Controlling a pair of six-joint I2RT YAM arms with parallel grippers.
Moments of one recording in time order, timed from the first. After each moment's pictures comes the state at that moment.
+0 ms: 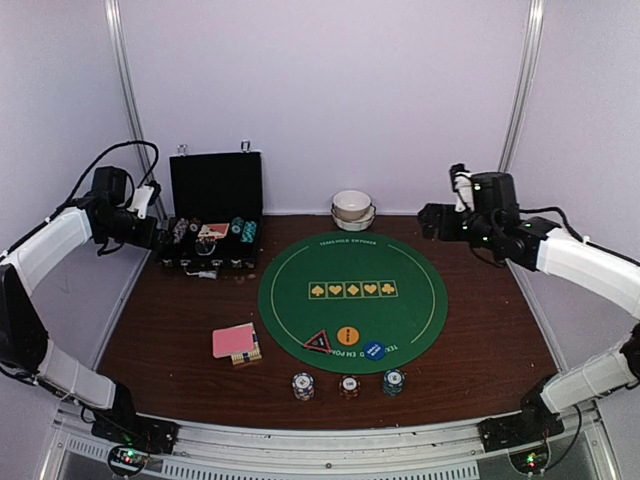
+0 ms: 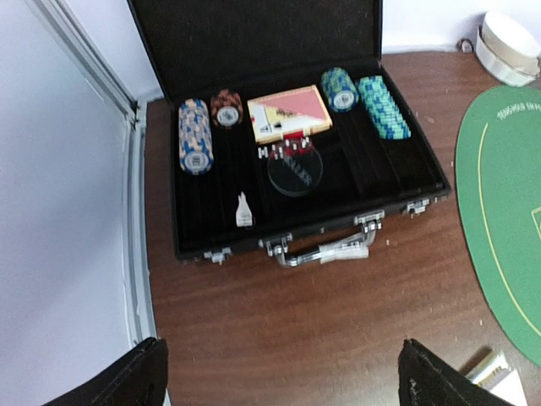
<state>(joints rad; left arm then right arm) 0.02 1.38 1.19 -0.58 0.11 0.22 0.44 1.27 1.02 -0.16 0.22 0.29</state>
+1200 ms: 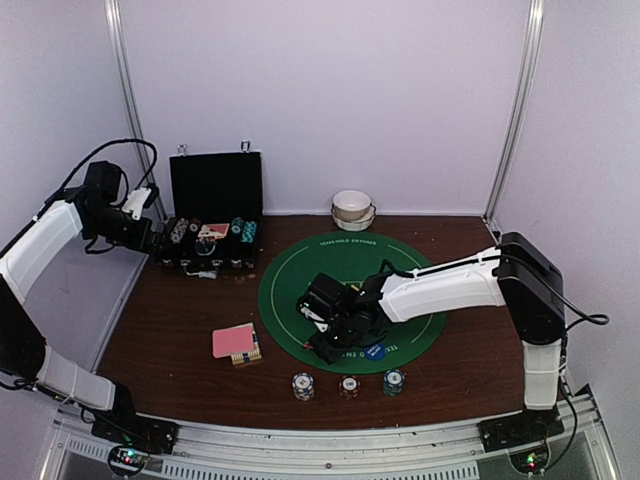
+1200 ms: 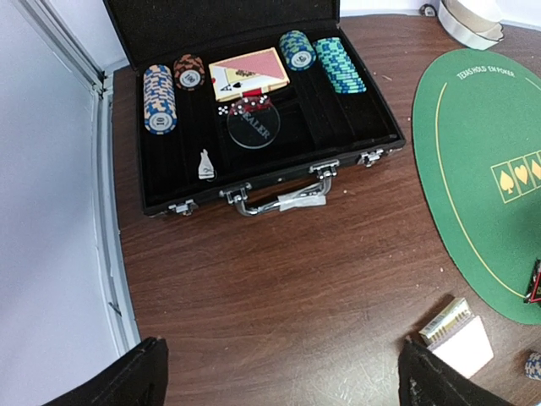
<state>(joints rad) 0.02 1.34 1.27 -0.84 0.18 0.23 1.08 2.02 1.39 -0.50 0.12 0.30</state>
